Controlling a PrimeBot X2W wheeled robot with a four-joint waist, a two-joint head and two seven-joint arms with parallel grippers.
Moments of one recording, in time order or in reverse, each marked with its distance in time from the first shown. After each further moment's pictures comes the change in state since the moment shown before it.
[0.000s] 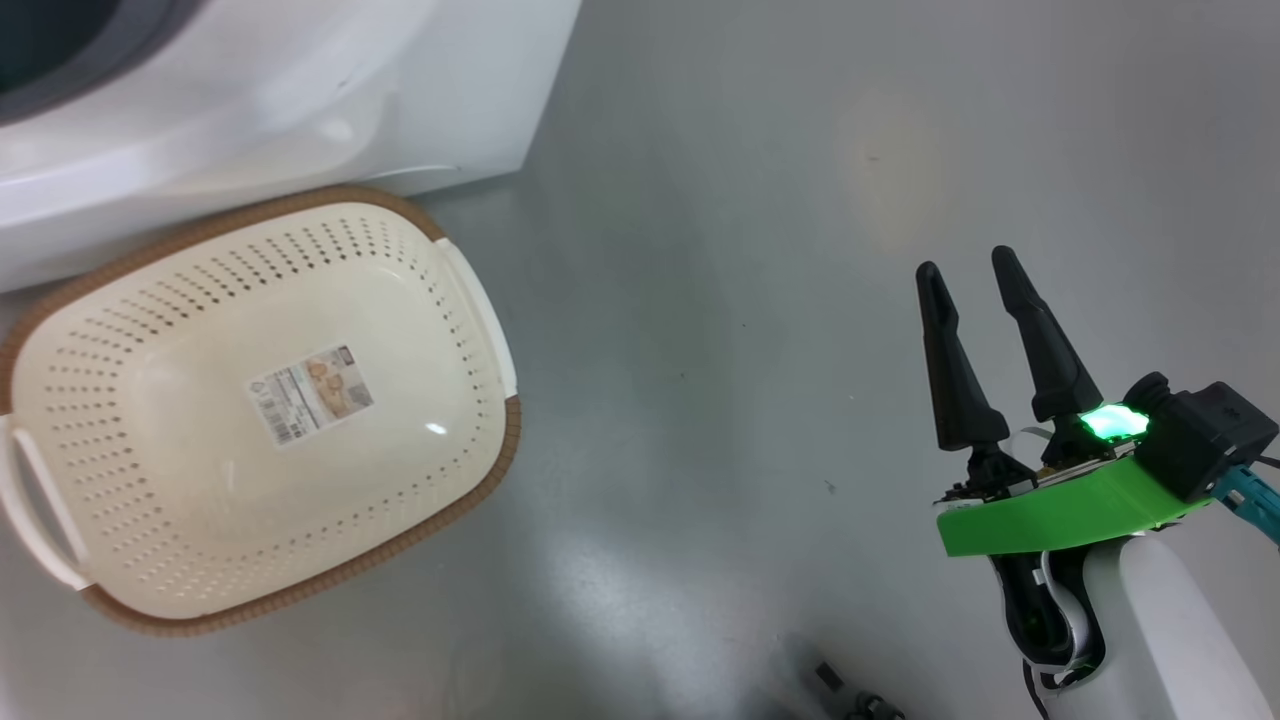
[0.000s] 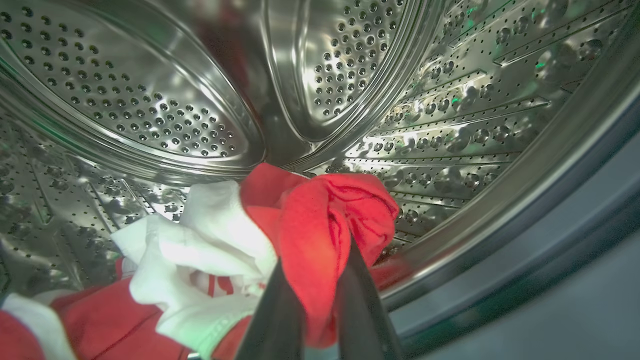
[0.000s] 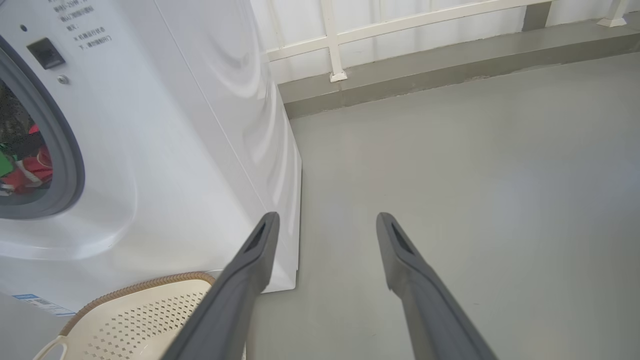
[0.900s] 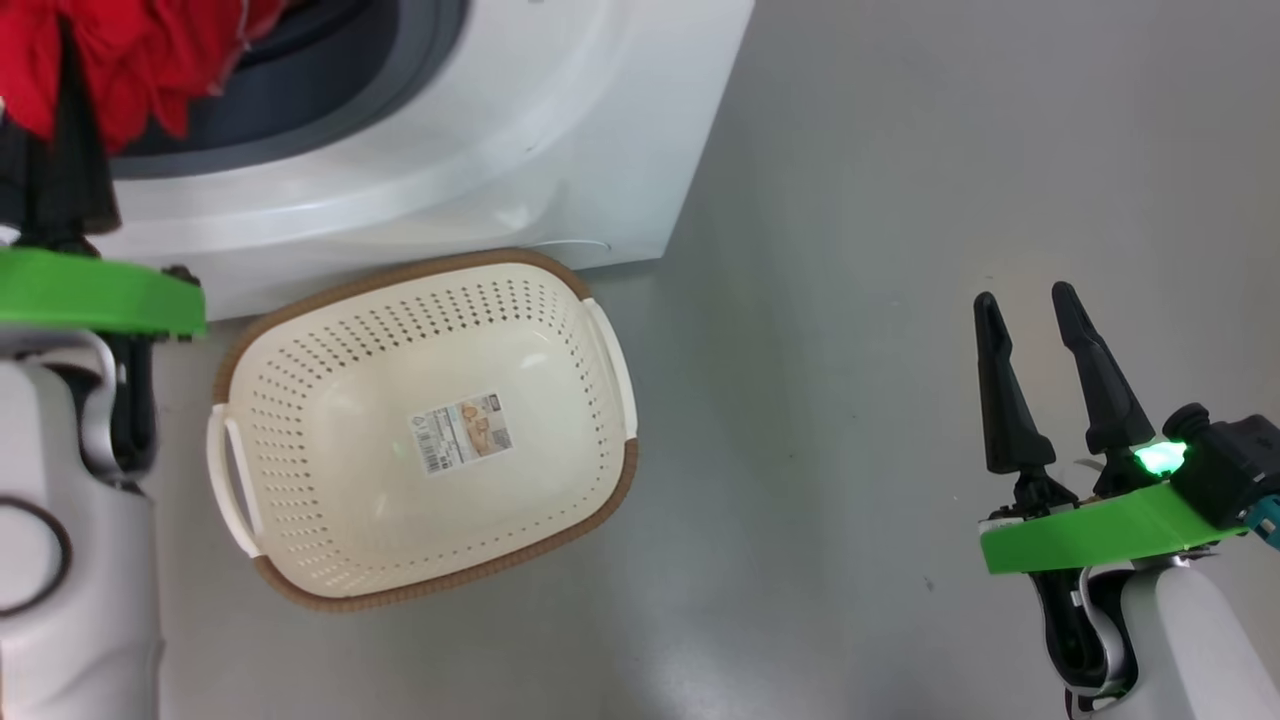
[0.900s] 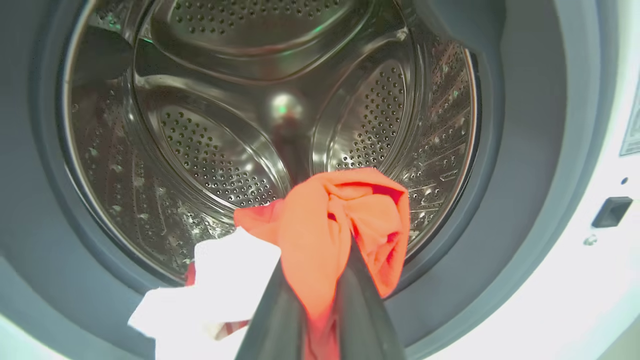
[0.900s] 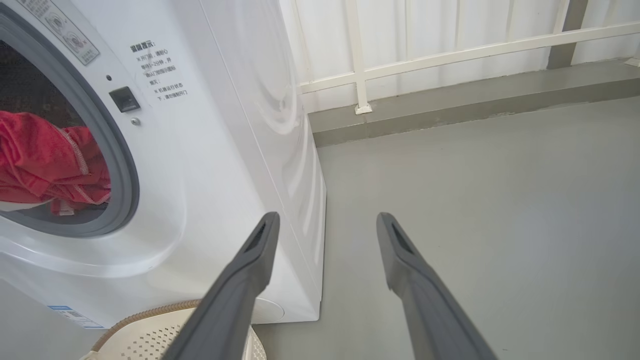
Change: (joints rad) left arm 0.545 -0.237 0.365 -0.608 0.110 0.008 0.000; right arm 0.054 -0.001 -0.096 0.023 -0.072 0.000 0.000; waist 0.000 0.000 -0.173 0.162
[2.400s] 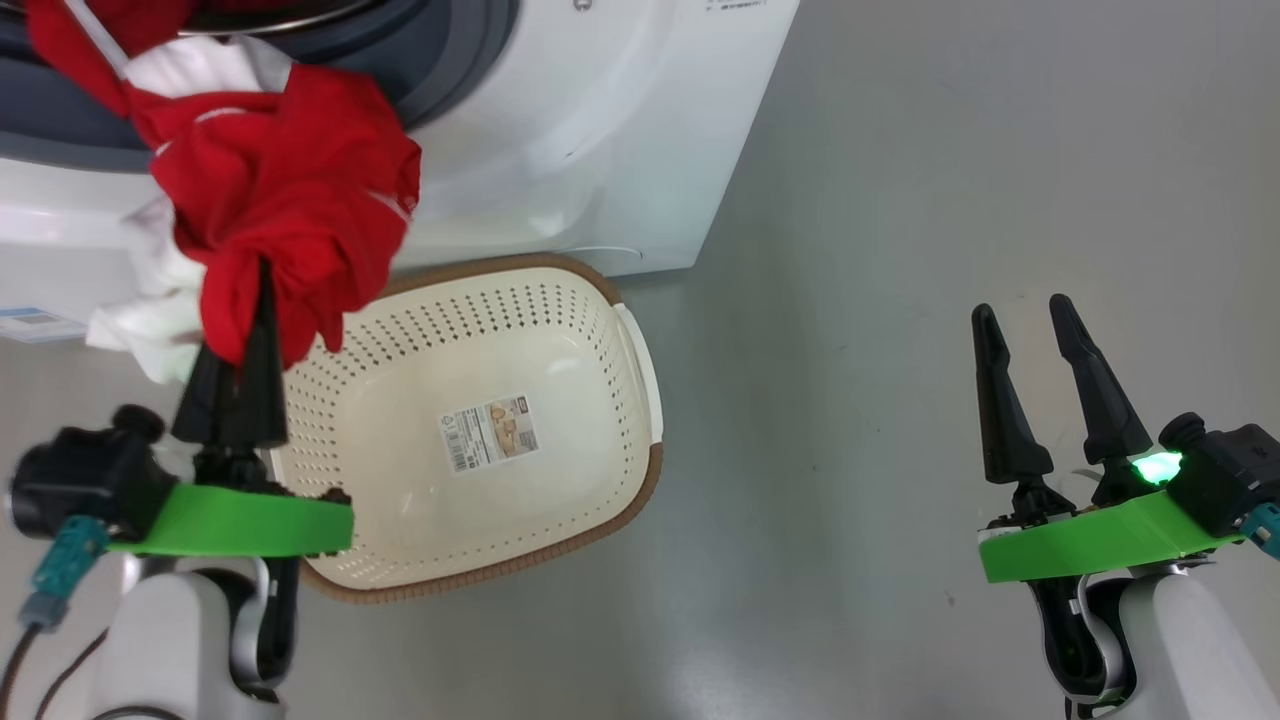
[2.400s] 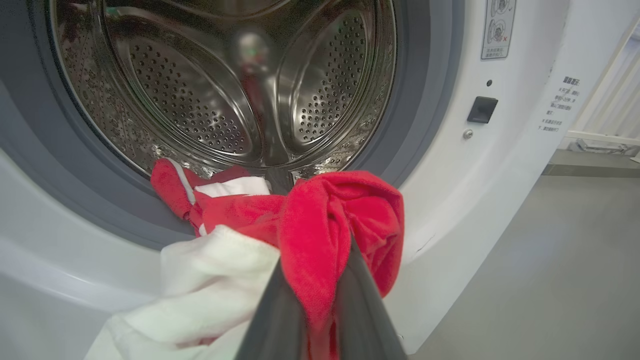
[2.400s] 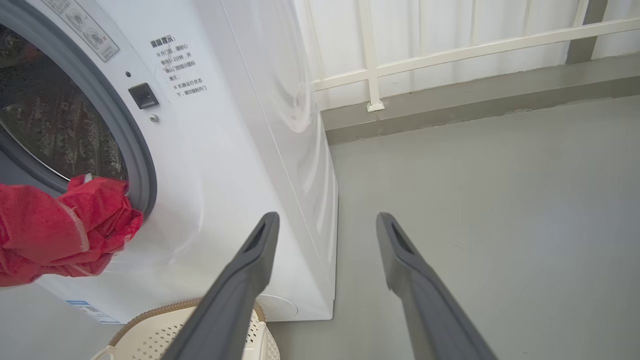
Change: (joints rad) left arm 0.405 -0.114 -0.050 -0.307 0.010 -0.001 0.000; right arm 0.018 0.000 -0.001 0.004 -0.001 0.000 0.000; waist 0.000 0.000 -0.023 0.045
